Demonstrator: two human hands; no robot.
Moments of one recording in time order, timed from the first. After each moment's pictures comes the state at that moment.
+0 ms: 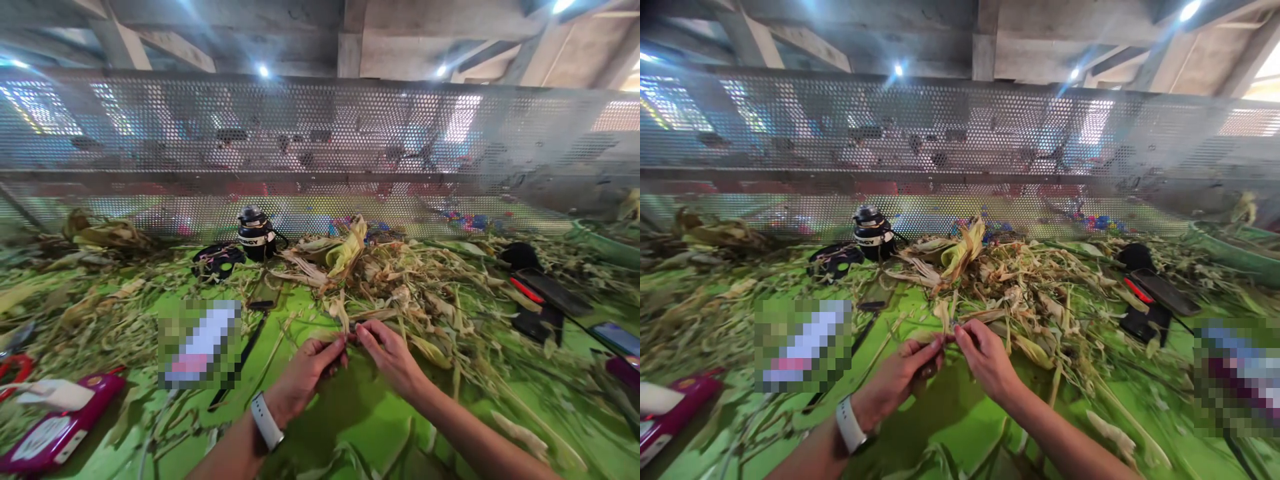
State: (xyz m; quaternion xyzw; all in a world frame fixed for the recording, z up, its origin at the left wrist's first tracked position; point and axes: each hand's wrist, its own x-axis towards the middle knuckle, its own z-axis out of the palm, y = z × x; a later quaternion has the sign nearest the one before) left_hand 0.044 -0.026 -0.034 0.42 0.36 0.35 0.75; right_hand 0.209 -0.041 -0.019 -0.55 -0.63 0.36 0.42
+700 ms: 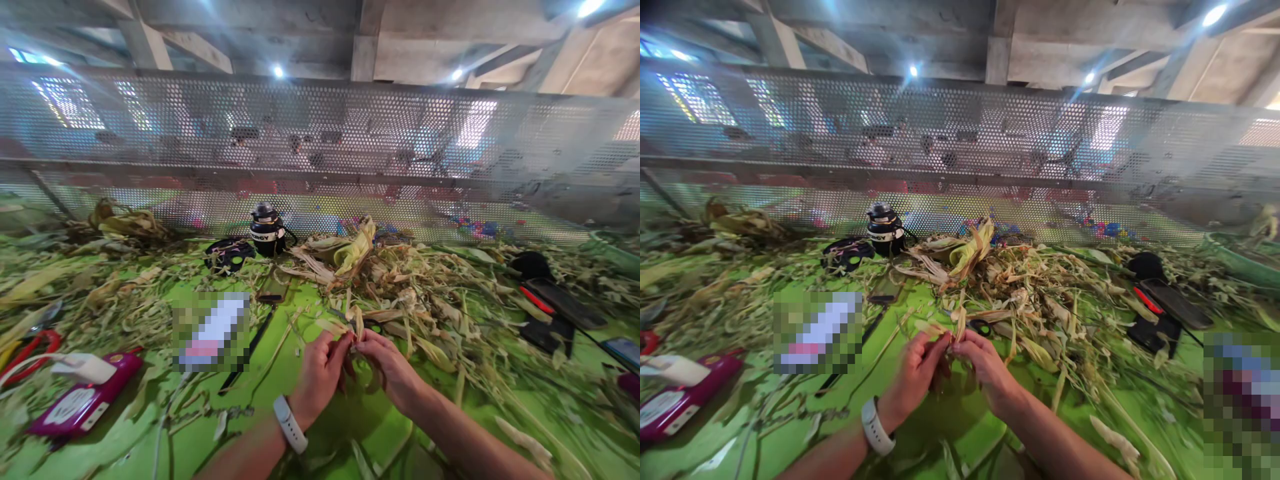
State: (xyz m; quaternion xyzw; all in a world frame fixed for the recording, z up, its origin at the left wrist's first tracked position) left_hand 0.055 -0.041 -0.039 0.58 0.45 0.45 0.51; right_hand 0.192 -0.050 -0.027 -0.40 -0.39 0.67 0.48
